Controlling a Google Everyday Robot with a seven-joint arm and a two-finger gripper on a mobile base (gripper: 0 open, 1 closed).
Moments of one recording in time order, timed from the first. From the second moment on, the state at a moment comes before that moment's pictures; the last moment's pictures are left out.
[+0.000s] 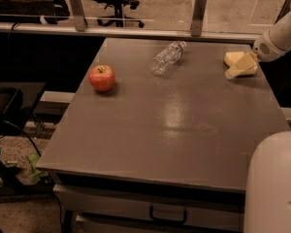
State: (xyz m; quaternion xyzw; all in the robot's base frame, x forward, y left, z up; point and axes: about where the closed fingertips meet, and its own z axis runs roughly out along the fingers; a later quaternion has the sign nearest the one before) arm 0.733 -0.357 0.839 -0.29 0.92 0.04 0.26
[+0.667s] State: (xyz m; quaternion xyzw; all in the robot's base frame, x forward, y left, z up) arm 0.733 -0.350 0.843 -0.30 0.92 0.03 0.25
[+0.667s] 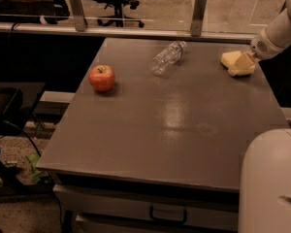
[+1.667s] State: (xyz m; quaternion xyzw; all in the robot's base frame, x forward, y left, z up) arm 0.691 -0.258 0.916 -0.43 0.85 0.06 0.28
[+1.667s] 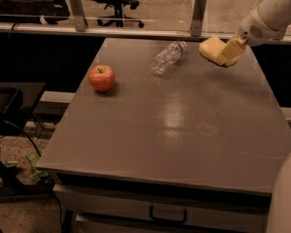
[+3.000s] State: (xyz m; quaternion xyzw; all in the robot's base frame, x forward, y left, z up) arm 0.627 -0.097 0.904 -0.59 0.75 0.15 0.25
